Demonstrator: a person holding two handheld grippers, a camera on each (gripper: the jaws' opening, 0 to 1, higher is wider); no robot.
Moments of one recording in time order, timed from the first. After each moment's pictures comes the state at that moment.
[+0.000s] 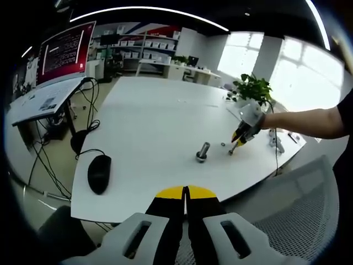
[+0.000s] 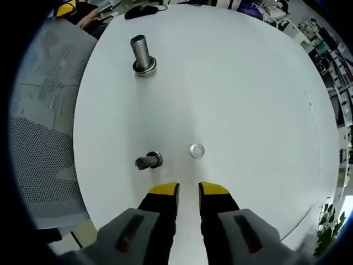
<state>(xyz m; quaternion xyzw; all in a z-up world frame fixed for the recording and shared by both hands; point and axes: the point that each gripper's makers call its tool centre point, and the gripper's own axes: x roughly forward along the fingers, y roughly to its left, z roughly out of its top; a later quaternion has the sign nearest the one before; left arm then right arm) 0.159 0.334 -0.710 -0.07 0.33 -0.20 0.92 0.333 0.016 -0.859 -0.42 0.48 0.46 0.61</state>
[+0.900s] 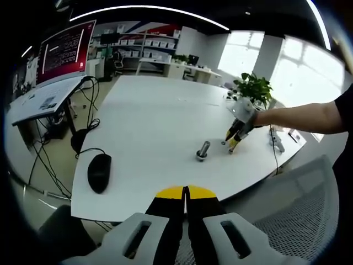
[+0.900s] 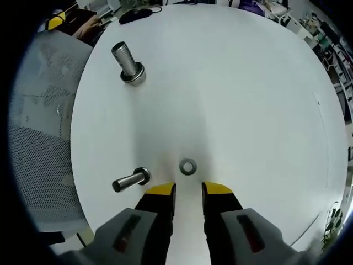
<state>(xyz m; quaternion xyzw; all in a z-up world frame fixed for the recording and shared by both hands) 0.158 0.335 -0.712 -0.07 0.34 -0.19 0.92 0.350 0.033 -0.868 -0.39 0.49 0.49 0.61</state>
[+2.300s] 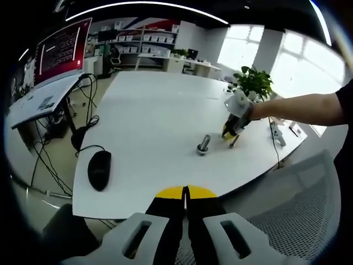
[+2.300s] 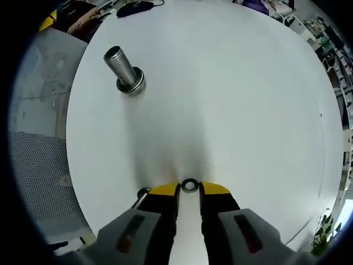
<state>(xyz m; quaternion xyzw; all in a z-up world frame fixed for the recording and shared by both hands) 0.155 0.334 -0.719 -0.05 0.36 -0.20 0.91 0.344 0.054 -0.868 -0.43 0.49 0.47 0.59</state>
